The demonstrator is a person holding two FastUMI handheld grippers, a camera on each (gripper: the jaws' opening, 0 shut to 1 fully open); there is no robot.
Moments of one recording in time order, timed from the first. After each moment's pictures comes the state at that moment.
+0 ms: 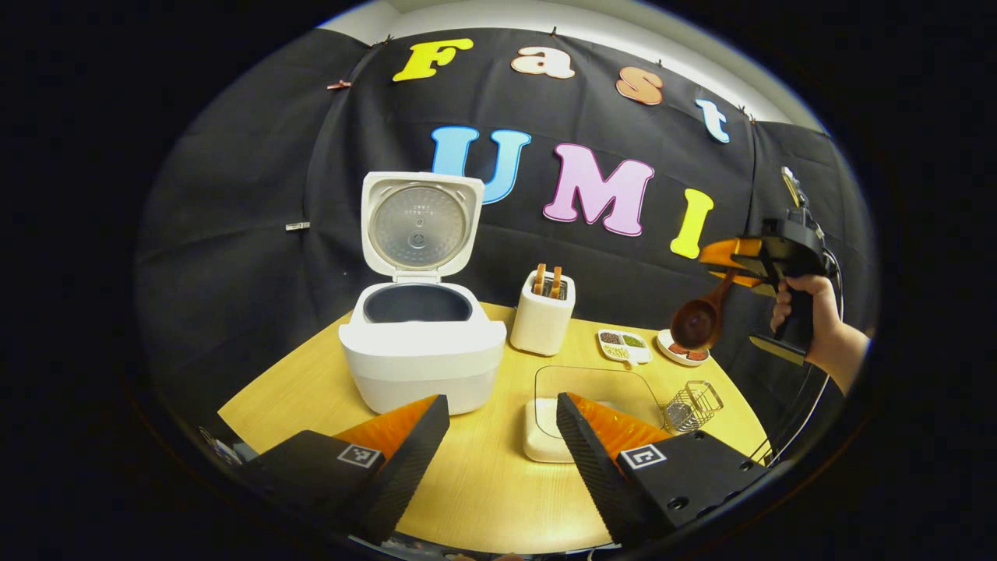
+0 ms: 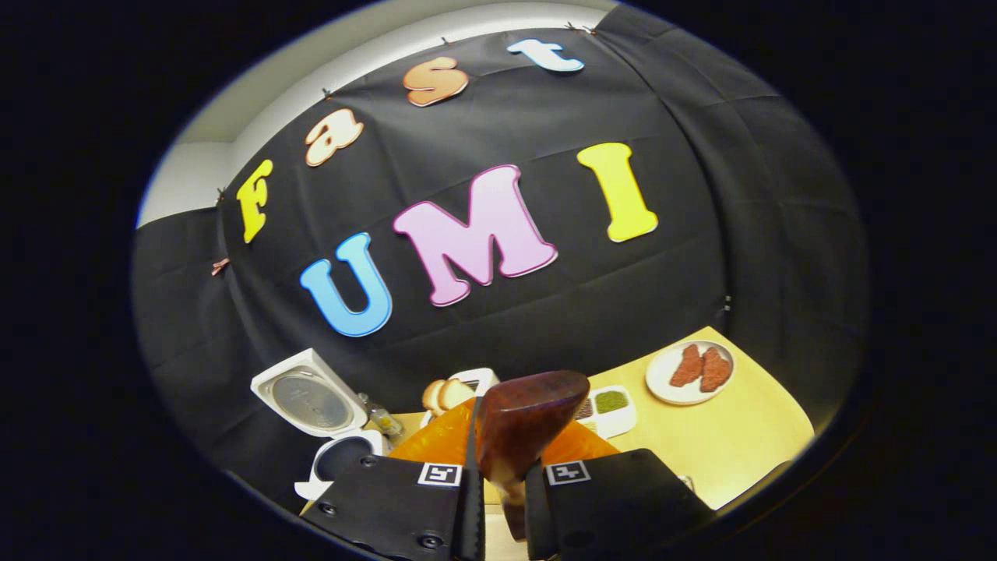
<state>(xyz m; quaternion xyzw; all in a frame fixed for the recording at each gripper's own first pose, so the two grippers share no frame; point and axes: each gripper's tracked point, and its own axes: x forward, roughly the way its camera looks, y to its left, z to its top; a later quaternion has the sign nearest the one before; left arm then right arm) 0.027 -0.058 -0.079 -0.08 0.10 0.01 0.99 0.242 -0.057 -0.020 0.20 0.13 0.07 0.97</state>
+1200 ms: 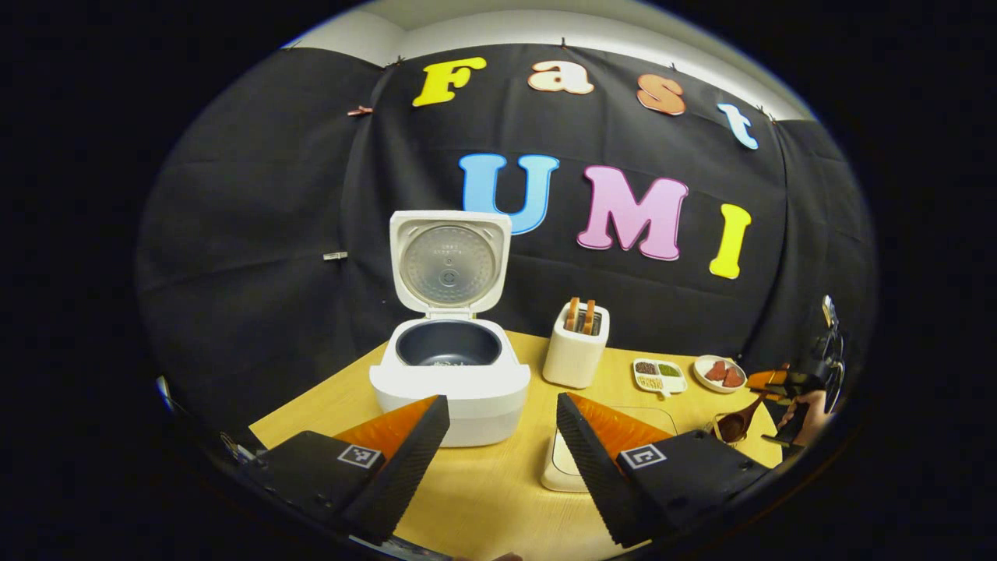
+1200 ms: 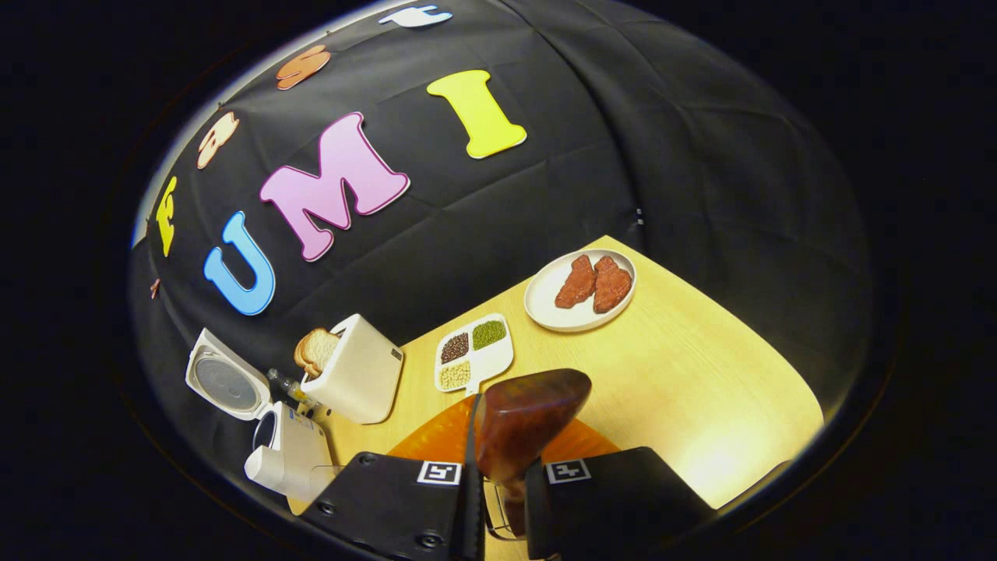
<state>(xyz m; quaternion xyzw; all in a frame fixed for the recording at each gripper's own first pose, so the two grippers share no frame) 0.041 -0.026 -0.026 -0.08 0.06 0.11 0.99 0.243 -0.170 -0.203 0.25 0.26 -0.03 0.93</state>
